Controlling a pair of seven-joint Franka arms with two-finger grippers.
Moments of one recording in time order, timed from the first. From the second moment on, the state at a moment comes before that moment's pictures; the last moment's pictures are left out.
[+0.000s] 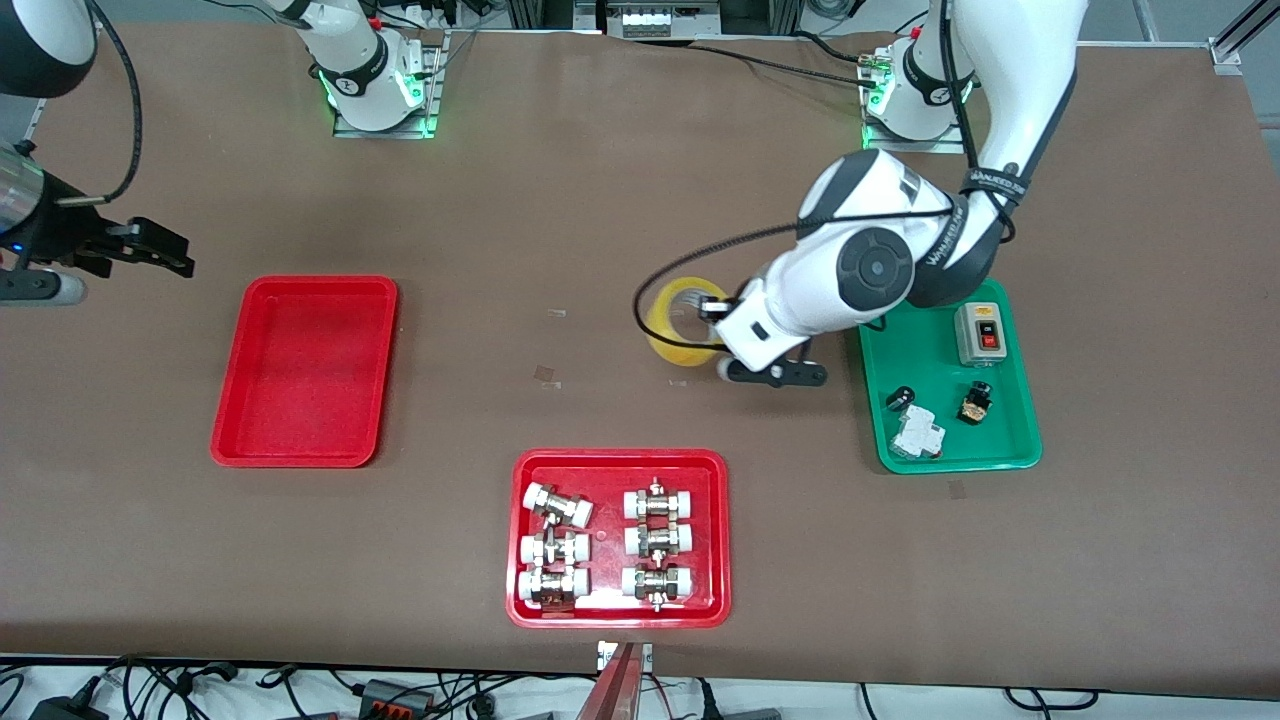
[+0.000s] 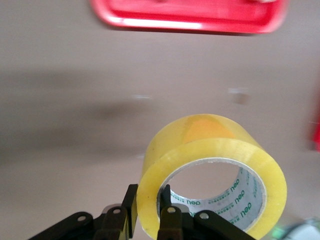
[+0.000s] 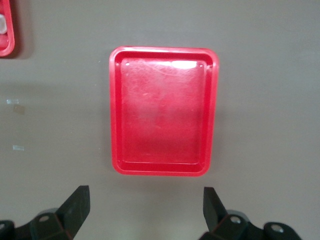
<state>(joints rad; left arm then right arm) -0.24 0.52 -0.38 -1.44 -0.26 1.91 -0.49 -0.02 0.05 0.02 -1.70 -0.01 1.67 -0.04</state>
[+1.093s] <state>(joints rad) -0.48 0.70 -0.39 -1.37 -0.38 2.51 -0.89 0.19 0.31 0.02 -1.66 0.55 1.84 -0.06</state>
